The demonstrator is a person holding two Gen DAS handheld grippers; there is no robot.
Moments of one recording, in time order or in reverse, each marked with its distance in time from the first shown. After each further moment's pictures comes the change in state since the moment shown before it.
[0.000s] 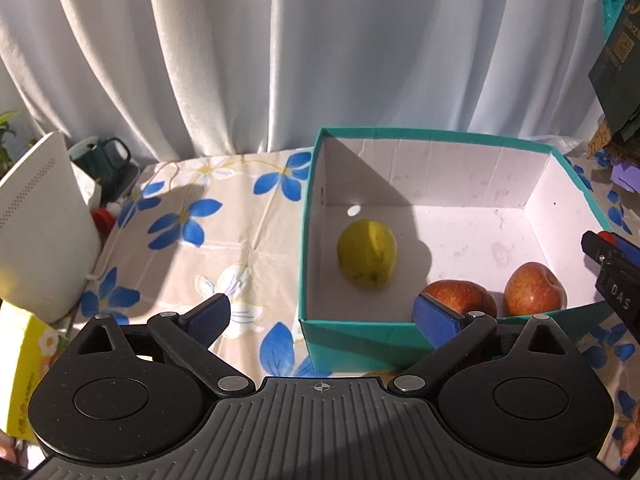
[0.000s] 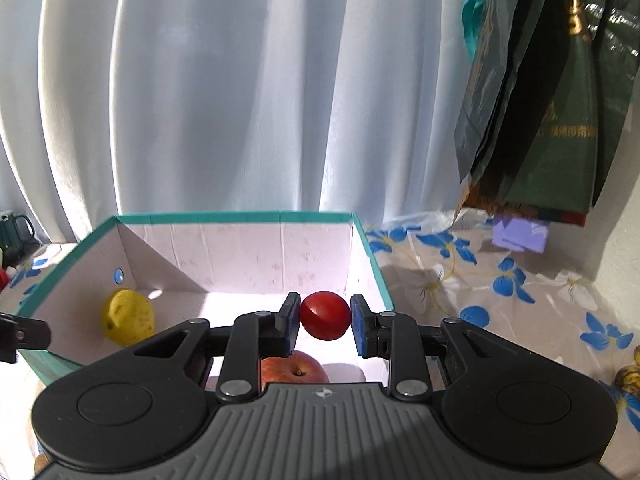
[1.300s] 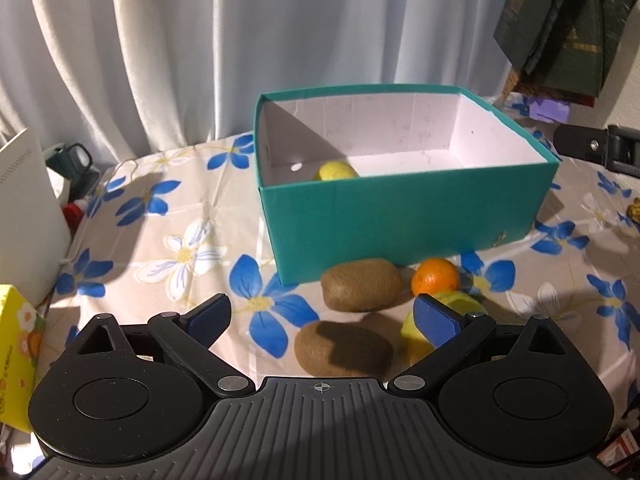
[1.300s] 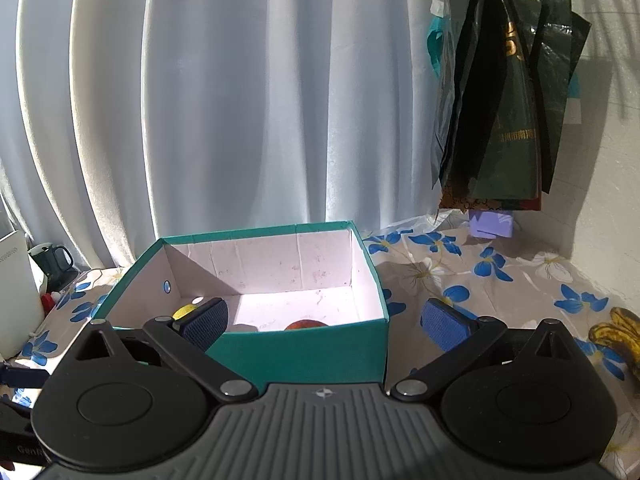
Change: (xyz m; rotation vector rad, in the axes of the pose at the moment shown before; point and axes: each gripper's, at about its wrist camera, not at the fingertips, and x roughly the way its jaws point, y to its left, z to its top) left arm -0.038 0.004 -0.098 0.175 -0.085 -0.149; right arm -0.108 -0.010 -0.017 0.099 -0.068 0.039
